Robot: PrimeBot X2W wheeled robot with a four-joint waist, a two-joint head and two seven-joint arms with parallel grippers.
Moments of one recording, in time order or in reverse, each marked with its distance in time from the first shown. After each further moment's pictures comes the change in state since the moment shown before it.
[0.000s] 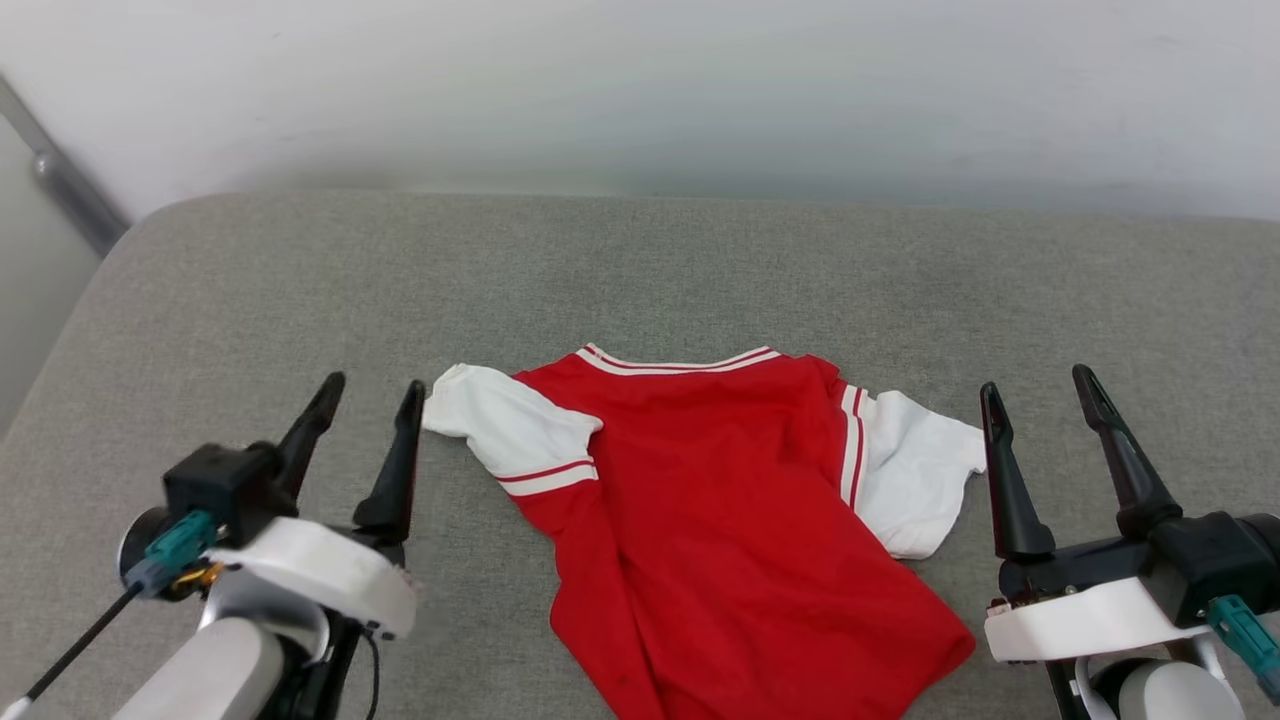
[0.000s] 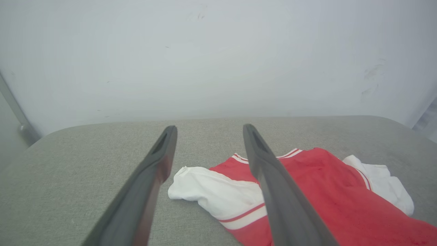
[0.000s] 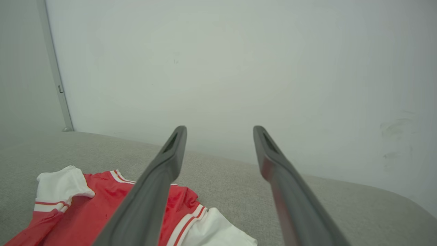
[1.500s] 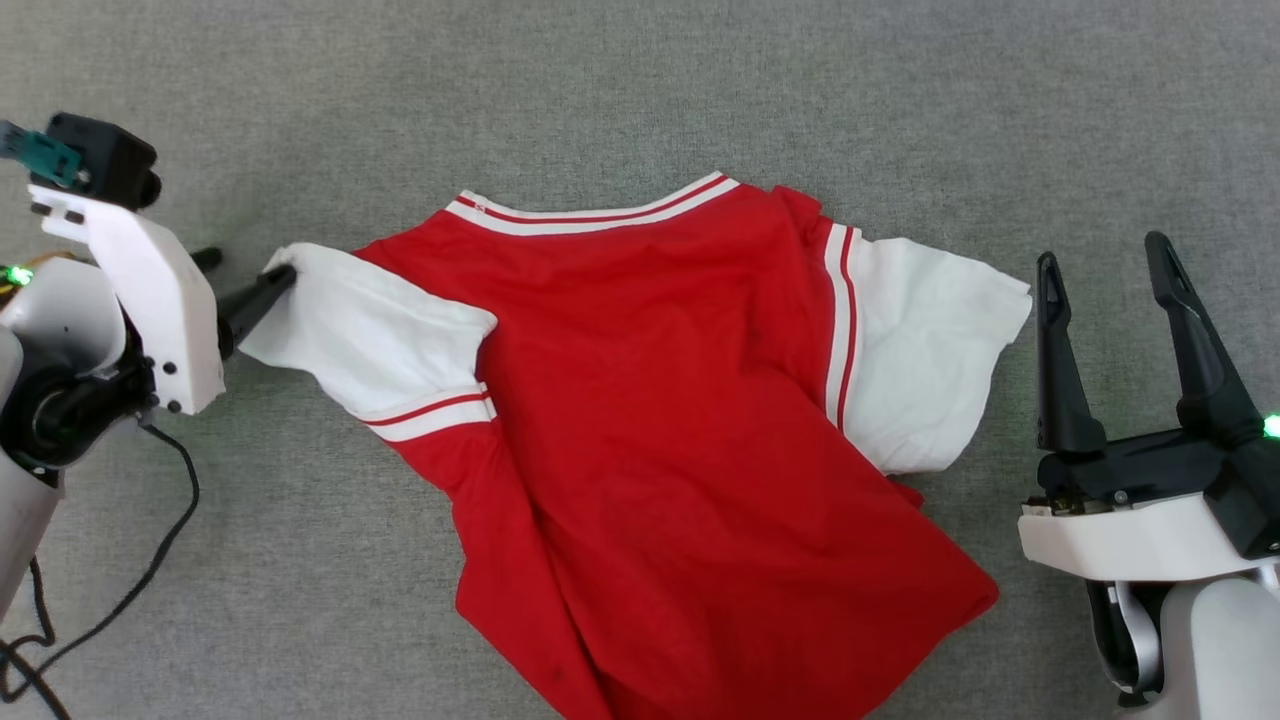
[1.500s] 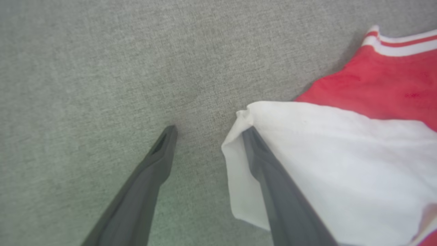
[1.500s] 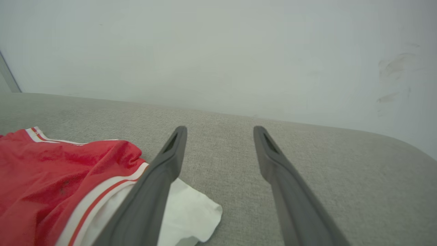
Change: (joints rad) left arm -0.502 0.182 -0.013 0.321 -0.174 -0.341 0.797; right arm -0.134 0.000 -0.030 -0.091 -0.026 0.000 0.000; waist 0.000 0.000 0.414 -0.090
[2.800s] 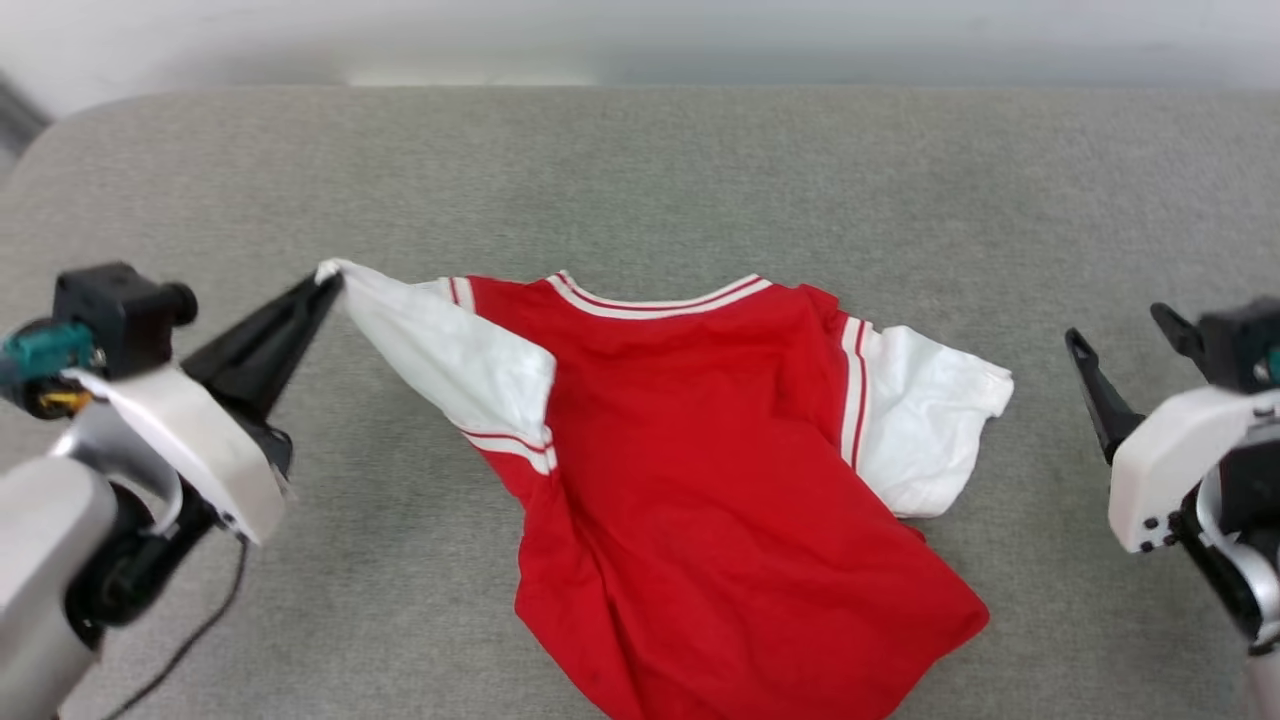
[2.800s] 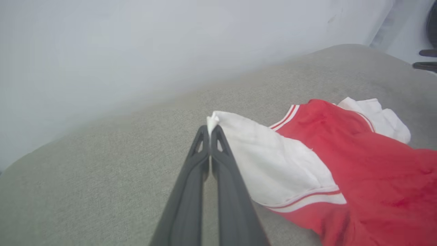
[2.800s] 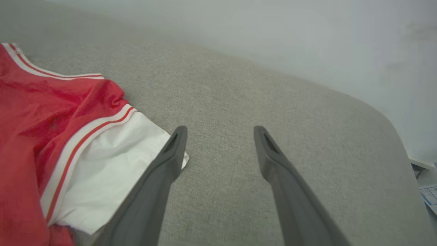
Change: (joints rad) left arm 0.142 0.151 -0.217 -0.276 -0.034 0.050 -0.678; right arm -0.092 -0.294 0.069 0.127 0.198 0.000 0.629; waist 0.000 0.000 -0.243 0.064
